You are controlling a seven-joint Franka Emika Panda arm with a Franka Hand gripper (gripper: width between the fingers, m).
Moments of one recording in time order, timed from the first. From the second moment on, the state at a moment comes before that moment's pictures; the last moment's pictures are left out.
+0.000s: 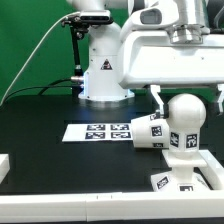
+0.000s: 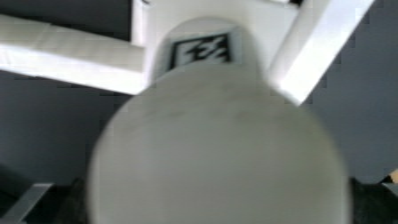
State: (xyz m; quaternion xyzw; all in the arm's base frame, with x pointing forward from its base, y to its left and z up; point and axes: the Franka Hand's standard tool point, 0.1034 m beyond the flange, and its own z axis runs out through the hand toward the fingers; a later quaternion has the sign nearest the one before) arm 0.625 0.080 0.129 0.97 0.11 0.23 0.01
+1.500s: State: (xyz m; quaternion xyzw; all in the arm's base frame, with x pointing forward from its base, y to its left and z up) arm 0.624 0.091 0.121 1.00 -0.07 0.05 -0.02
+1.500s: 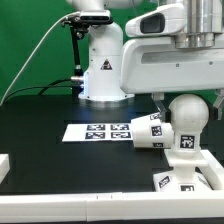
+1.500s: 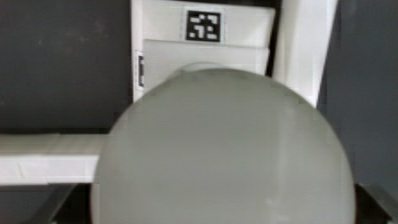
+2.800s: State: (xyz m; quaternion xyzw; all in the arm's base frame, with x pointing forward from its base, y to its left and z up) arm 0.621 0.092 0.118 0.78 -0.62 -0.01 -0.09
